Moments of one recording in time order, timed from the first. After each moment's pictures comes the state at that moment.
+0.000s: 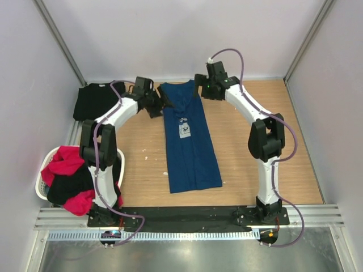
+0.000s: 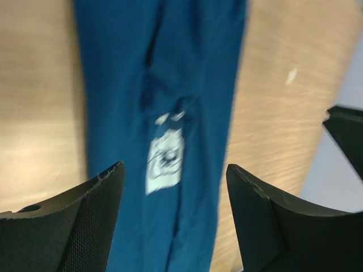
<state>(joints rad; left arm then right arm) -0.29 1.98 1.62 -0.40 0.29 -0.78 0.37 2.10 1.96 -0.59 0.01 0.40</state>
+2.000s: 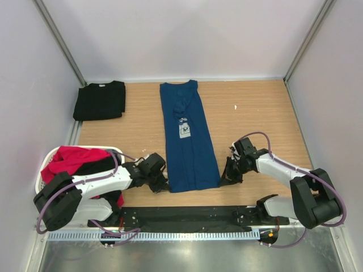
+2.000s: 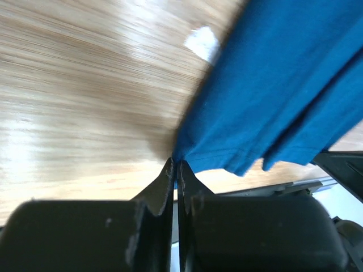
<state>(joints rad) -0.88 1.23 0.50 -0.37 0.05 -1.46 0.36 1.27 0.51 -0.52 -0.48 0.65</state>
